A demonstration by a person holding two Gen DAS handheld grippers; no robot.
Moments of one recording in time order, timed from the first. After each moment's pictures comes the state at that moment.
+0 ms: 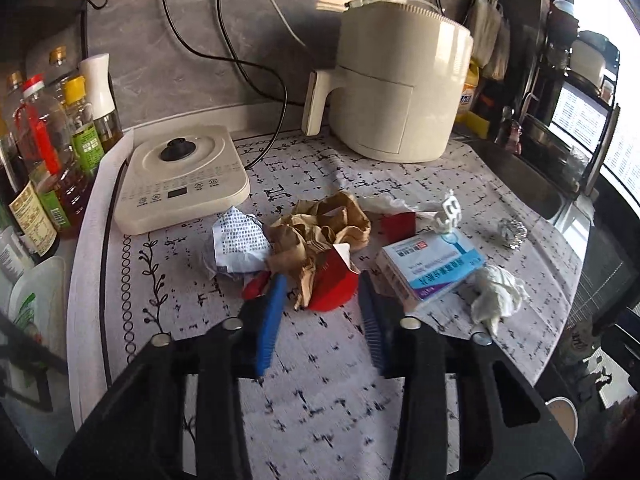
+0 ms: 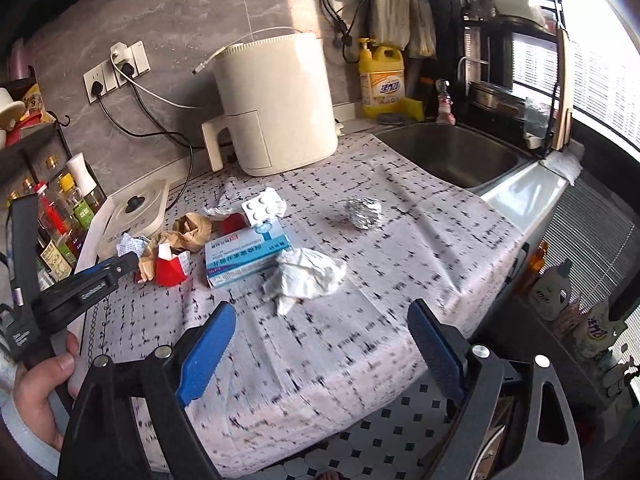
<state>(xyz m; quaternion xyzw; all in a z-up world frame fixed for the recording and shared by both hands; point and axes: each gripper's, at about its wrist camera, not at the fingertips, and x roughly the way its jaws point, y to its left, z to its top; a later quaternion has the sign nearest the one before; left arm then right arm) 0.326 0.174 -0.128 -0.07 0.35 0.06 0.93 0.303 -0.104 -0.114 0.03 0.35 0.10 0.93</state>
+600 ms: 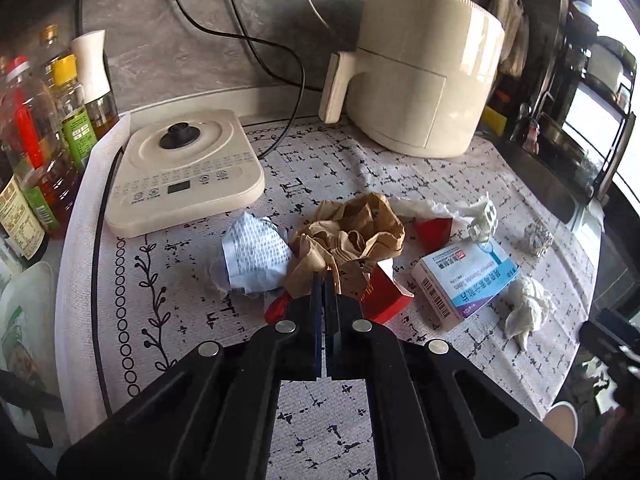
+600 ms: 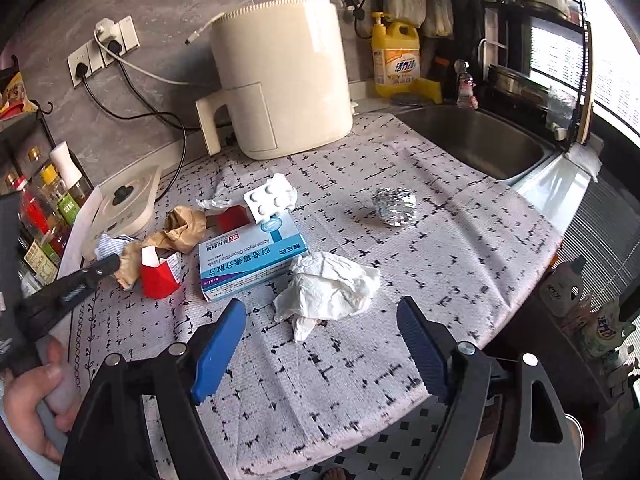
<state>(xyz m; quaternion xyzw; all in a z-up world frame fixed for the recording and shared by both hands) 0.349 0.201 -0.140 -0.09 0.37 0.06 0.92 0.354 -0.067 -0.142 0.03 0.39 0.10 0.92</state>
